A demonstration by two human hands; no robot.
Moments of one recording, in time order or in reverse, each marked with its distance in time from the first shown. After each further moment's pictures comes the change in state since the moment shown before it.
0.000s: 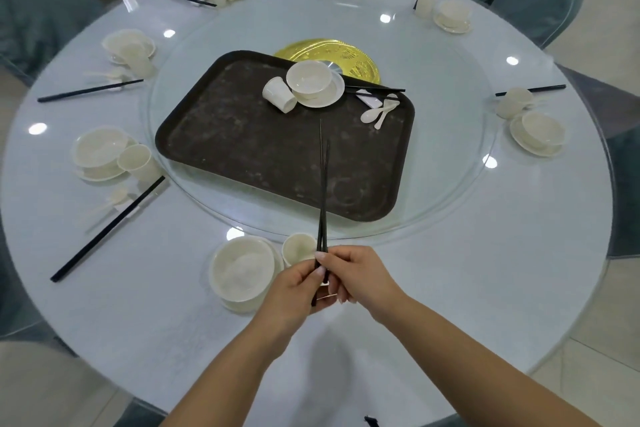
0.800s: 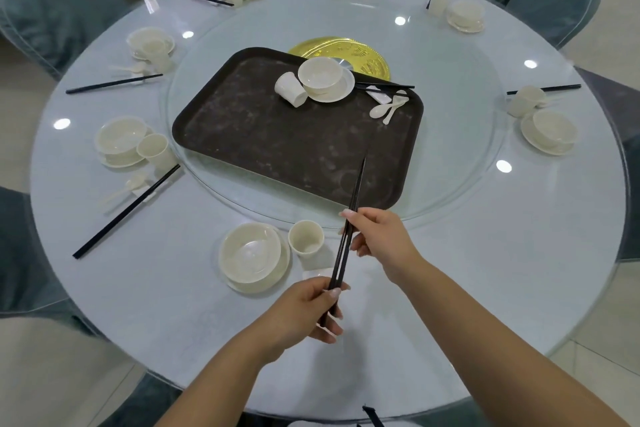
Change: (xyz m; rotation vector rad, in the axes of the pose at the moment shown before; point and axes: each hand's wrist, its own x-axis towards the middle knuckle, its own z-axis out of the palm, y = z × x) left_hand -0.023 -0.026 -0.002 0.141 -0.136 -0.185; right_hand 0.019 -0.002 -0.026 0.126 0.195 0.026
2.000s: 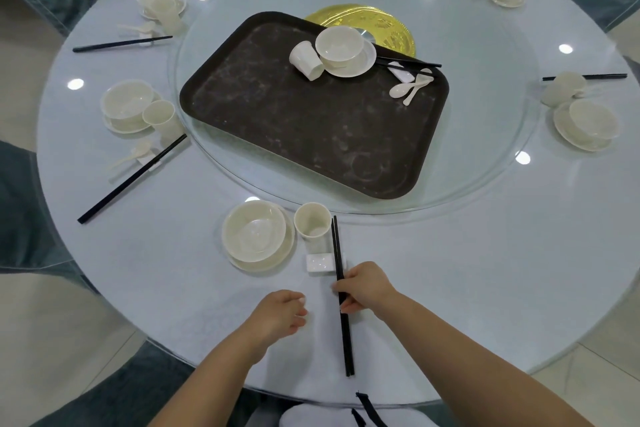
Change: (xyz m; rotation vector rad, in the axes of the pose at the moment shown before) left_hand 0.032 -0.080 -0.025 -0.081 0.344 -0.340; right_hand 0.006 0.108 0.022 -0.379 -0.205 0.416
